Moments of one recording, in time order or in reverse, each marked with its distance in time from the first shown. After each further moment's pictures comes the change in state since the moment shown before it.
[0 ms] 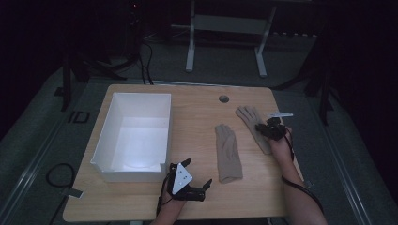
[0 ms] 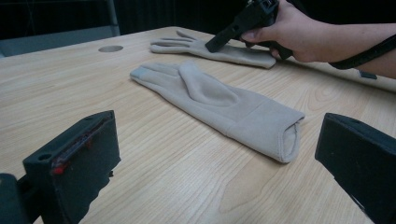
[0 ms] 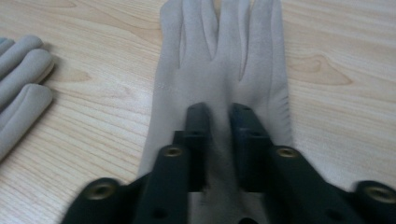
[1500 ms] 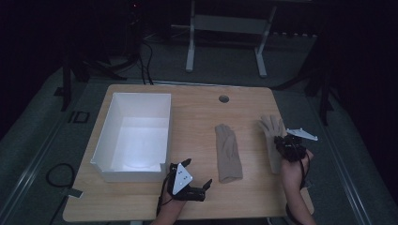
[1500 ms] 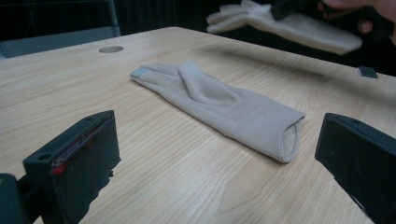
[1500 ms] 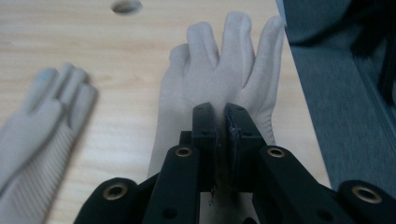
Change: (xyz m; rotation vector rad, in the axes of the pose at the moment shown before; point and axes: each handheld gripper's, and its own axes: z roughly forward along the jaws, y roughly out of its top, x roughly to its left) left arm -0.001 0.000 0.000 0.002 0.003 0.009; right arm 0.061 -0.036 -0.120 -0.107 -0.296 0.214
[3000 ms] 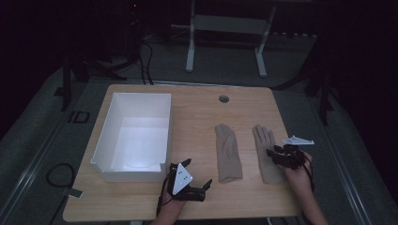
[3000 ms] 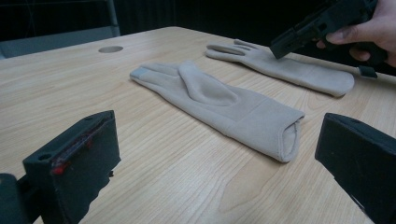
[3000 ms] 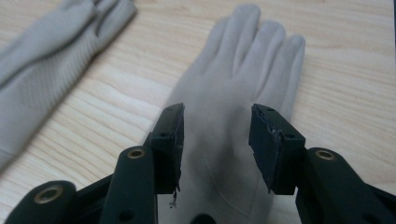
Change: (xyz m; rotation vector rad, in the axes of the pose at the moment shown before) left arm 0.000 0.000 0.000 0.000 -0.002 -0.001; right arm -0.029 -0.033 0.027 0.103 0.272 -0.212
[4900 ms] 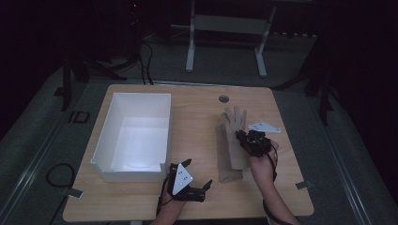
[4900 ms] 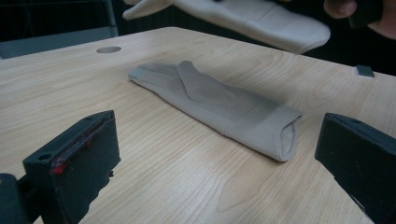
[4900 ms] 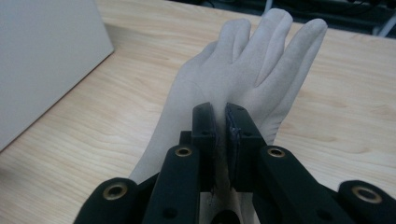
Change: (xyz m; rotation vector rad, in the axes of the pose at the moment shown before) left arm 0.000 0.000 0.000 0.000 -0.006 0.006; right arm 0.134 0.088 -0.004 -0.153 0.003 -0.017
